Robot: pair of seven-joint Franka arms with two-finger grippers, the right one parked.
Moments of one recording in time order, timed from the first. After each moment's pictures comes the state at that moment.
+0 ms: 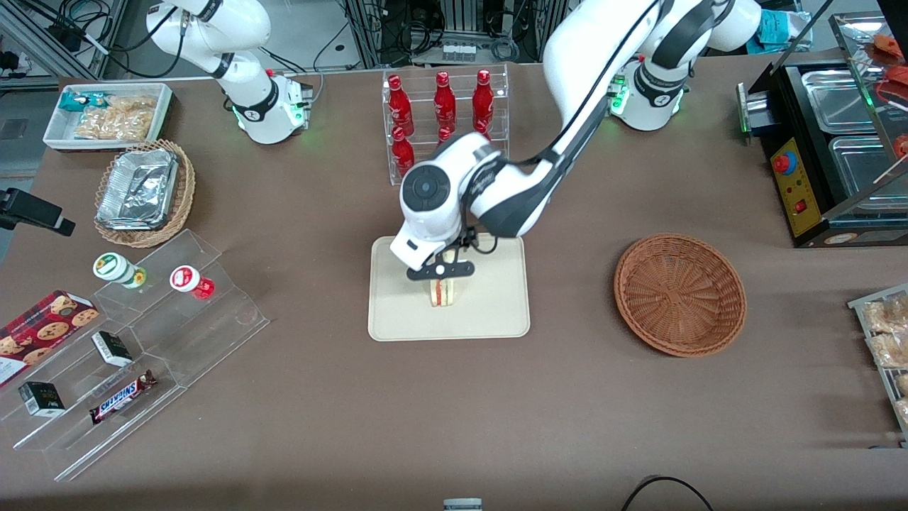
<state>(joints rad) -0.73 0.71 -0.13 -1.18 0.00 1.75 -0.94</state>
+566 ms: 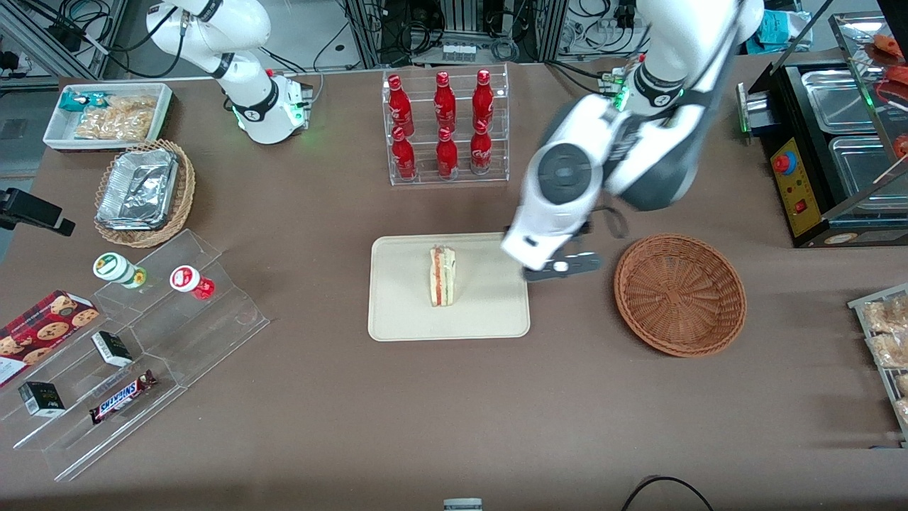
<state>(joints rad) -0.45 0.31 -0.10 -1.59 -0.01 1.68 -0.66</state>
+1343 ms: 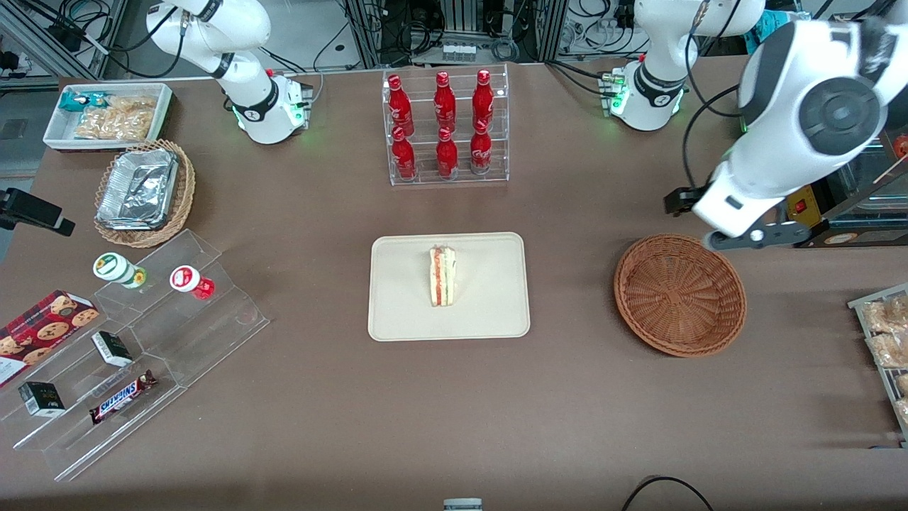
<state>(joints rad) -0.08 0.02 -0.15 -1.73 0.09 1.51 -0.29</state>
